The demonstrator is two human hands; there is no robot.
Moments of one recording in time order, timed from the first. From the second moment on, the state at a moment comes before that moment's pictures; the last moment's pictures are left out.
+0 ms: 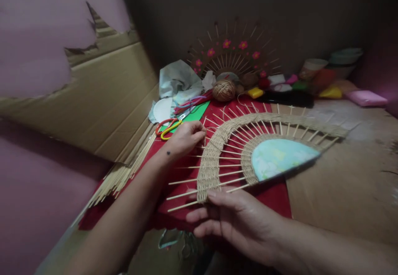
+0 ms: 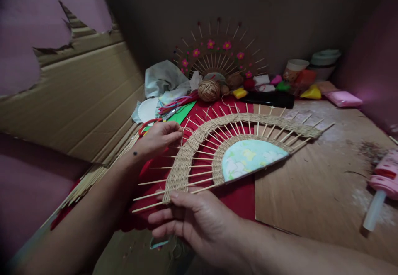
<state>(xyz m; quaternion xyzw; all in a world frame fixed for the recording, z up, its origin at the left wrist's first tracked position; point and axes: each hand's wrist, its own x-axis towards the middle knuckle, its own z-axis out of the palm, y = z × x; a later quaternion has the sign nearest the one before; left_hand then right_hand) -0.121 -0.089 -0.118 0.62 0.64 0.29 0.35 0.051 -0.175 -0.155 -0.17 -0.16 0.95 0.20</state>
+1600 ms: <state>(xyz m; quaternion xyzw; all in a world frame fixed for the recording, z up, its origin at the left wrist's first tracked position) -0.165 -0.053 -0.157 0.75 0.55 0.34 0.13 -0.003 -0.013 -0.137 -0.39 -0.86 0.25 0.22</state>
